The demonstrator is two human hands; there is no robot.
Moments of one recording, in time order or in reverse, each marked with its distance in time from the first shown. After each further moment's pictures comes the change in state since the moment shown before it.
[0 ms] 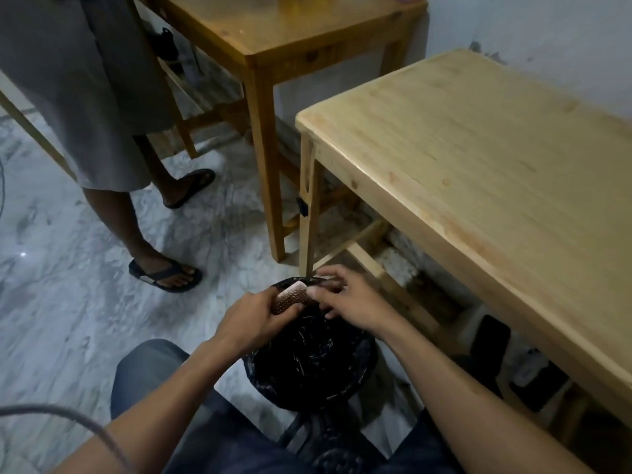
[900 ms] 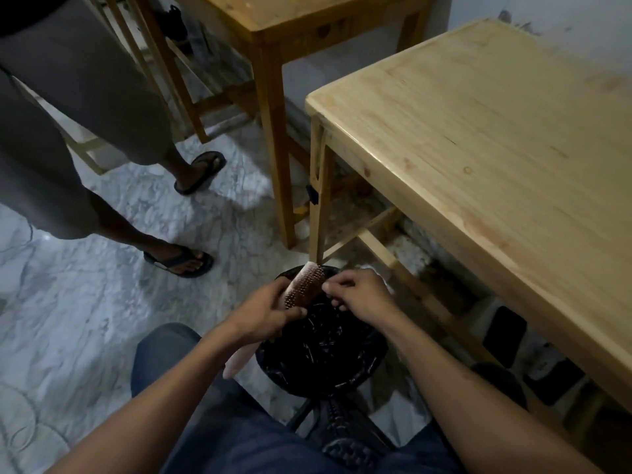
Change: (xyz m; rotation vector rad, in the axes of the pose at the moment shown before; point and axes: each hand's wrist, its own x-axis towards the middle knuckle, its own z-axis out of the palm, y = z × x) left_hand -0.002 0.000 -0.005 -0.584 -0.332 -0.144; right_hand 0.015 0.020 0.008 -0.042 0.083 0.041
